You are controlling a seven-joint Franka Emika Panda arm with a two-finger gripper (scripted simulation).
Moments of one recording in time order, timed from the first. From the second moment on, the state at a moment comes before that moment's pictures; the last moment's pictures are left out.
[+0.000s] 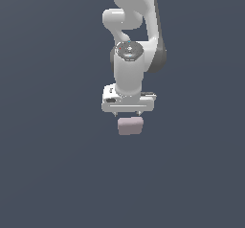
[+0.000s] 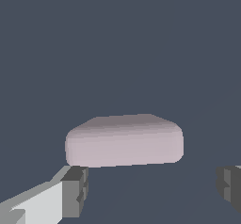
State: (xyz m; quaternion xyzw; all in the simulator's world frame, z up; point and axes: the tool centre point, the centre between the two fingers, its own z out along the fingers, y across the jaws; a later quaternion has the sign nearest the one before) arm -0.002 0.021 0.164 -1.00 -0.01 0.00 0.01
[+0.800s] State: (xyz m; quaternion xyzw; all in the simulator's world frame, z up) arm -0.002 -0.006 0.160 -1.00 0.00 0.00 -0.01
